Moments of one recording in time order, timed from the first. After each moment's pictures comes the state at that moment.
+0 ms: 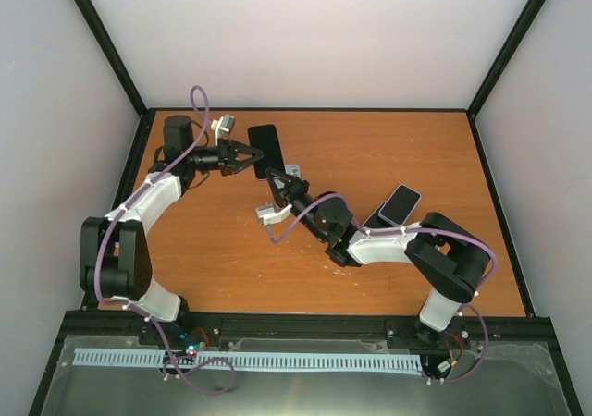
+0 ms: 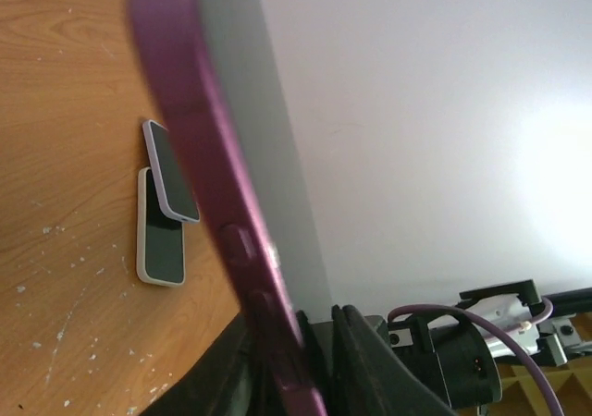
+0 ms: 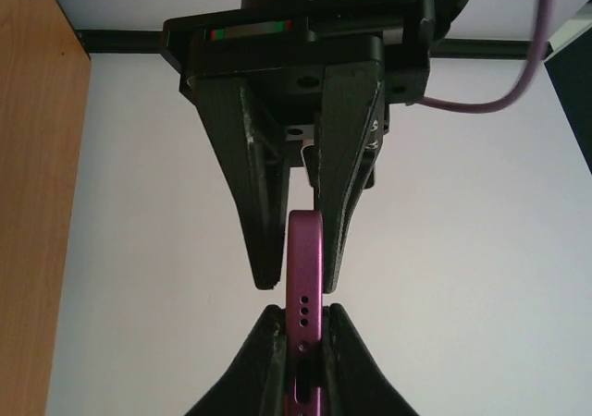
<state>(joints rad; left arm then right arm) -0.10 1.54 1.05 0.09 1.32 -0.80 0.96 1.69 0.77 1.13 0.14 -1.66</state>
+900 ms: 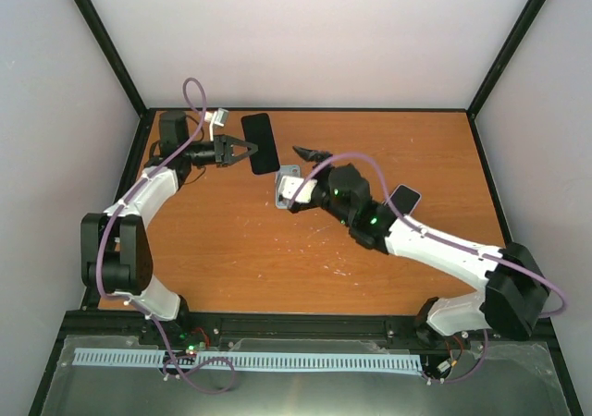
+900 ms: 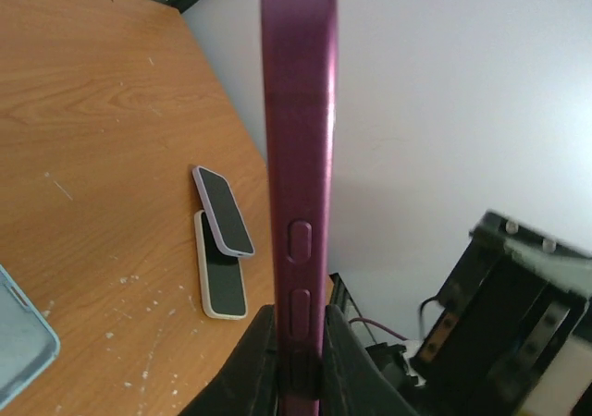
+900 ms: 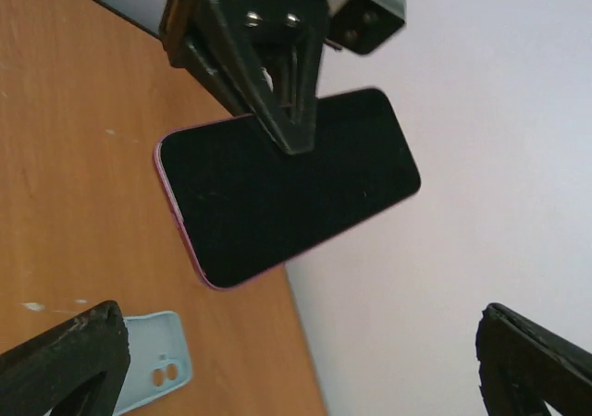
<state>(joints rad) -0.05 1.57 1.11 0.04 1.28 -0.60 0.91 1.35 0.88 0.35 0.15 -1.04</state>
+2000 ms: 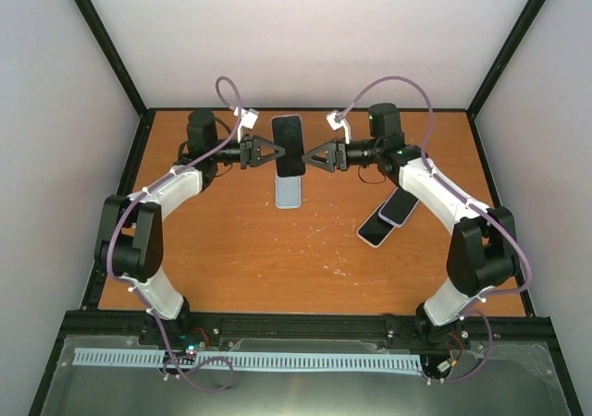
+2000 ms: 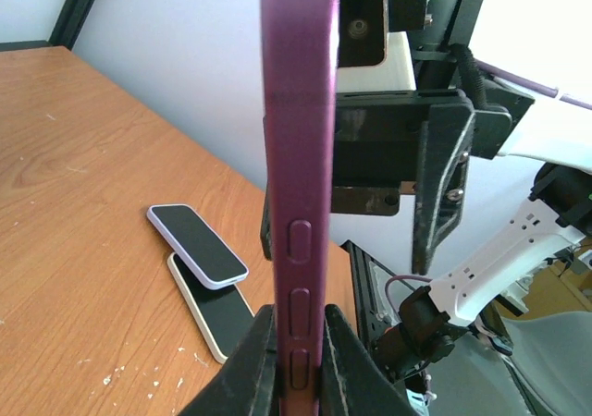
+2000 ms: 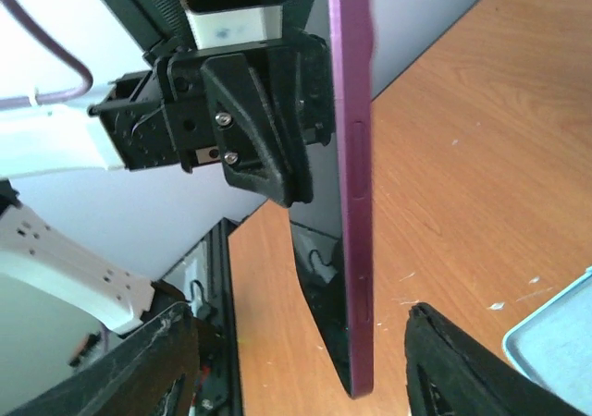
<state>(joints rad) -0.23 1.68 1.11 0.41 1.31 -0.48 0.37 1.62 1.29 -0.17 -1.09 0.26</state>
